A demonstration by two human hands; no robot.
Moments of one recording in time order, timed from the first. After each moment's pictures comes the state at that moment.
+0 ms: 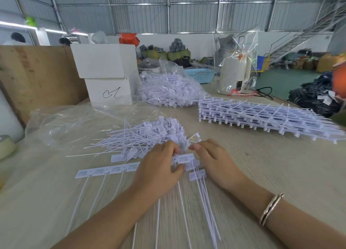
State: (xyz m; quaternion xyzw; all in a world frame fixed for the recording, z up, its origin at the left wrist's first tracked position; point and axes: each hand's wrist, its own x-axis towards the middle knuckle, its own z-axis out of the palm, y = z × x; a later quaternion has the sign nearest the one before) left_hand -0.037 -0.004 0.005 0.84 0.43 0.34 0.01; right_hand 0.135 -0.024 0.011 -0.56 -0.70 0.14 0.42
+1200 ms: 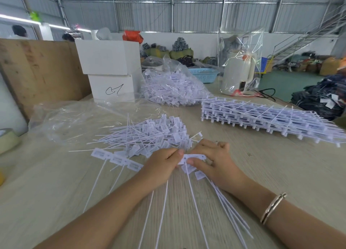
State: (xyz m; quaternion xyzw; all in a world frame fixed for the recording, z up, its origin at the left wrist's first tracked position) left_hand -0.037 0.004 0.009 0.77 0.44 0.33 0.32; right_hand 0.135 -0.028 0.010 -0.48 -0.79 0.03 0.38
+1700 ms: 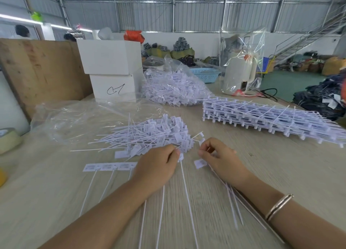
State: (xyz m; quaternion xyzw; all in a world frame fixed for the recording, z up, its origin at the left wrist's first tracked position) left_hand -0.046 0.005 0.005 0.81 0.47 0.32 0.13; right_hand 0.142 -0.024 0.015 -0.59 -0.68 0.18 0.38
